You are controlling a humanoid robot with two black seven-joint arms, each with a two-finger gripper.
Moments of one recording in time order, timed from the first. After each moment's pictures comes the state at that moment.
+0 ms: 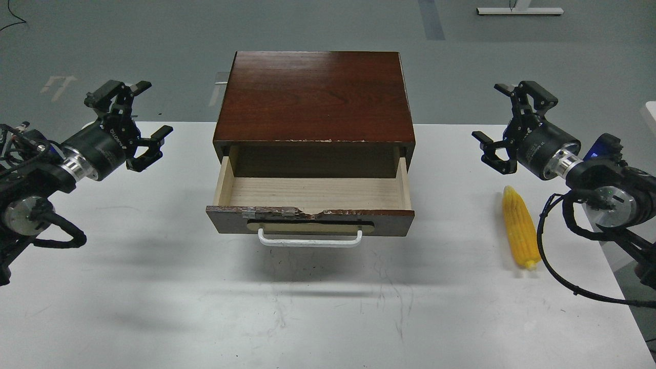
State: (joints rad) left arm -0.73 0.68 -0.46 -0.83 0.14 -0.49 -0.39; right arm 0.70 -0.65 0.56 1.09 -0.05 0.19 0.13
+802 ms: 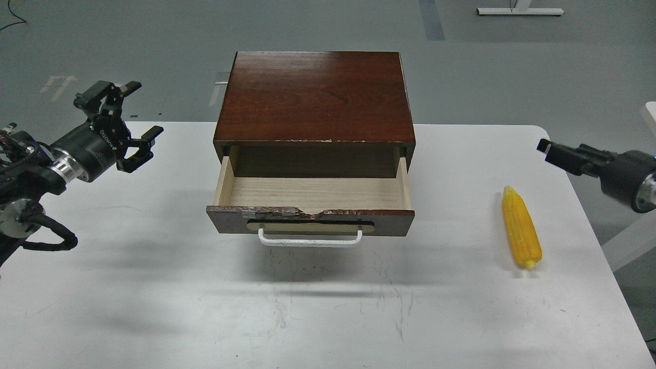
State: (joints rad) left arm -0.72 0.70 -0.46 -0.82 0.14 -0.49 -0.40; right arm 0.77 -1.11 0.19 1.38 -1.32 -0.05 0.13
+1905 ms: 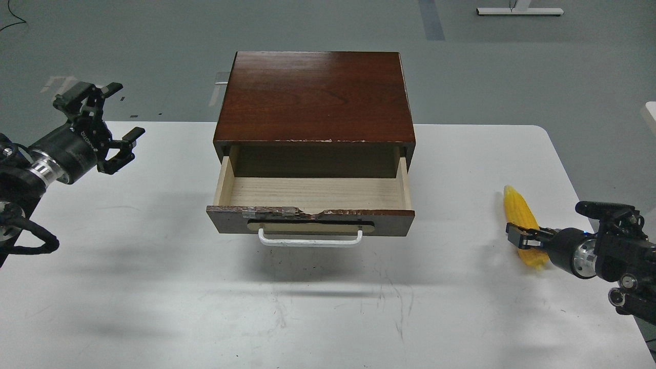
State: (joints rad) left arm -0.71 0.76 -0.46 -0.82 0.14 -0.49 -0.41; right arm 0.66 -0.80 0.07 1.09 -1.35 -0.08 0.04
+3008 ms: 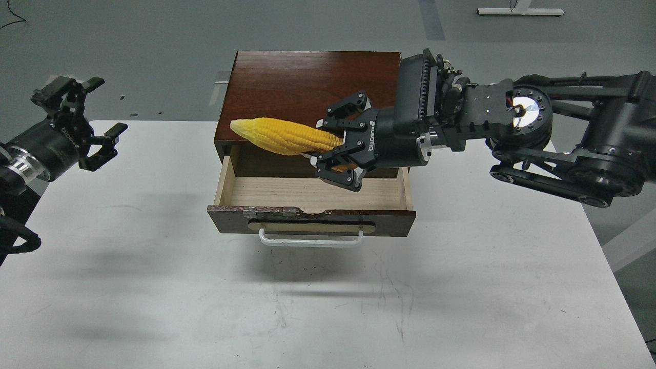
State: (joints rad) left arm -0.71 0.81 -0.46 -0.82 0.13 -0.49 -0.41; right arm 1.45 -0.47 -0.12 1.39 -1.93 -0.07 0.37
